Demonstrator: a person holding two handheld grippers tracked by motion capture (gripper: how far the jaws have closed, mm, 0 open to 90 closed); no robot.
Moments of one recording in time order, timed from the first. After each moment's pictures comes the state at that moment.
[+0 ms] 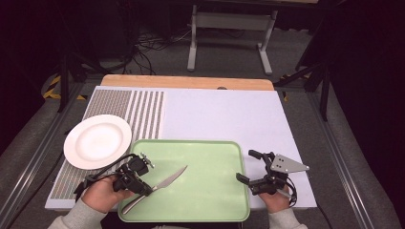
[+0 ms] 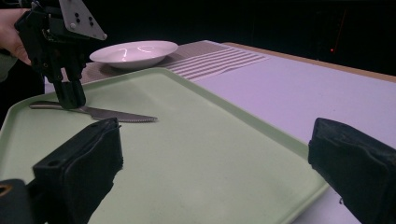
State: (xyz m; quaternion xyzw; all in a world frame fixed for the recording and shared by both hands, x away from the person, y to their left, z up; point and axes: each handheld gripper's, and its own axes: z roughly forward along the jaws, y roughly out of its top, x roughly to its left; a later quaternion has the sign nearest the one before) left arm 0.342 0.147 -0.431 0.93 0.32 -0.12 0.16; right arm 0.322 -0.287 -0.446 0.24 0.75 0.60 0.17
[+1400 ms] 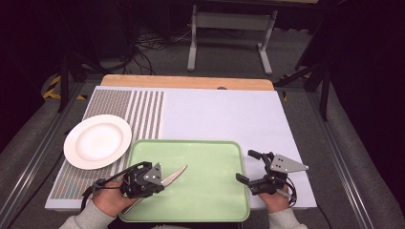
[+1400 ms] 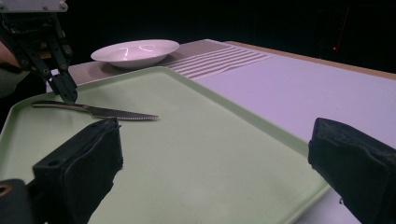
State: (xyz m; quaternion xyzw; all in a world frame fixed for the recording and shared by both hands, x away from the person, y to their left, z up) left arm 0.312 0.121 -0.419 0.97 0.10 0.04 0.23; right arm 0.323 -0.286 -0.447 0.24 0.75 0.60 0.17
